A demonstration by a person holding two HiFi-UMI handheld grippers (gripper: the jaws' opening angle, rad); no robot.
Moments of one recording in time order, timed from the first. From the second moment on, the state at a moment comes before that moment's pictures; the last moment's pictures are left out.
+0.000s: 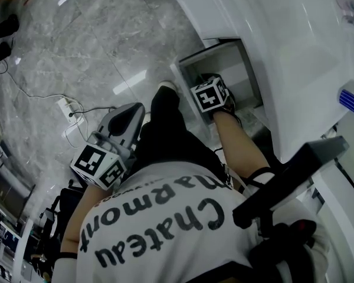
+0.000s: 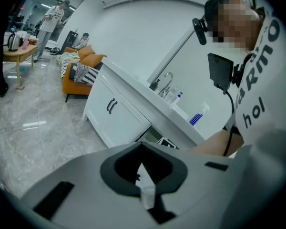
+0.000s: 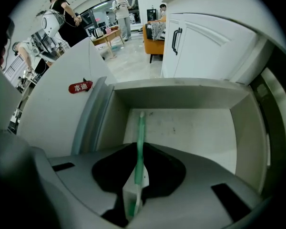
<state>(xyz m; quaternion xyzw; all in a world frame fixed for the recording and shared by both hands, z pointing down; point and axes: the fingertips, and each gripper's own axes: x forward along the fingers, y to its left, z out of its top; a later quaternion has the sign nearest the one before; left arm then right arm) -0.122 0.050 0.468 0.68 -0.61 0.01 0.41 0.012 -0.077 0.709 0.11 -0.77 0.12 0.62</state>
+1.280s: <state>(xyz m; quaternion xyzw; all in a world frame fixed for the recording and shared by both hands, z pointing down) -0.144 0.027 0.406 0.73 -0.59 0.02 0.33 0.005 -0.079 0.602 0.19 -0.81 0.16 0.54</state>
